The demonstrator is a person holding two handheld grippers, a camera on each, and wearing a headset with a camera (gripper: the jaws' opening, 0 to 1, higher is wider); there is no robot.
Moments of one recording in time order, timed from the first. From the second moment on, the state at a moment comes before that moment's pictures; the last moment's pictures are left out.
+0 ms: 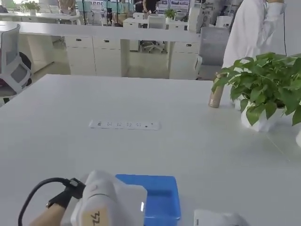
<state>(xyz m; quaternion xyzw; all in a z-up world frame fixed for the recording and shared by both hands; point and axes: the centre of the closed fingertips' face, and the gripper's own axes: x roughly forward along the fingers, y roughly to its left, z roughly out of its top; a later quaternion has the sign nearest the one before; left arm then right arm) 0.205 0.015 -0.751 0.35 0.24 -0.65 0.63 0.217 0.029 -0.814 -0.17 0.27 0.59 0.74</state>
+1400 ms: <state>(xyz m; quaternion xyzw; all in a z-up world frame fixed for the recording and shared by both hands) 0.220 -0.018 -0.755 0.35 0.23 -0.69 0.60 0.234 -0.003 -0.818 -0.13 0.28 0.51 0.80</state>
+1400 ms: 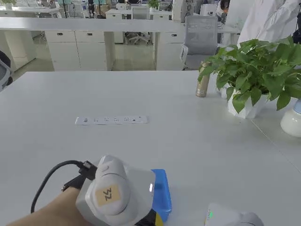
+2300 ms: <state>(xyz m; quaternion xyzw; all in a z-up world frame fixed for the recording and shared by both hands) 0.215 -0.029 -0.752 0.36 0.21 -0.71 0.57 0.232 -0.006 -0.818 -0.14 0.28 0.51 0.80</state>
